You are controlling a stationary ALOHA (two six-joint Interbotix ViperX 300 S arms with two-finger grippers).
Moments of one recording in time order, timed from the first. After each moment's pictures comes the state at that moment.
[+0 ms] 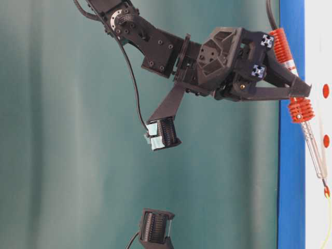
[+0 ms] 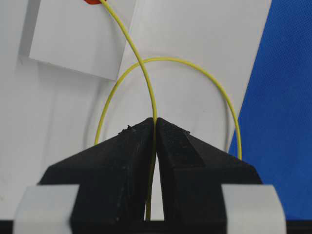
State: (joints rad) left arm 0.12 -0.20 0.82 0.00 0.38 -0.14; right arm -0.18 0.12 0.40 -0.05 0.59 0.03
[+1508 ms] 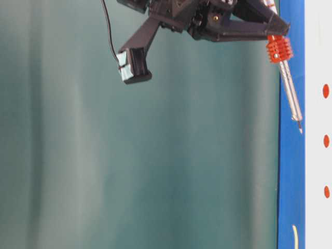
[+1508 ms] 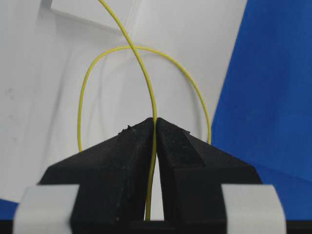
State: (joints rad) left arm 0.11 -0.47 0.95 0.00 0.42 -0.19; right arm -0.18 -0.16 0.65 -0.05 0.60 0.10
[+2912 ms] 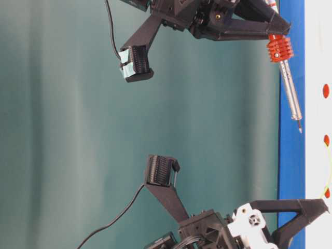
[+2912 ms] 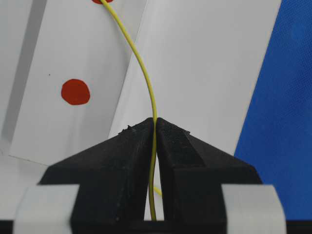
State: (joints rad) left arm 0.11 -0.01 0.64 0.00 0.34 -0.18; right arm -0.18 -0.15 0.66 -0.08 0.57 0.12
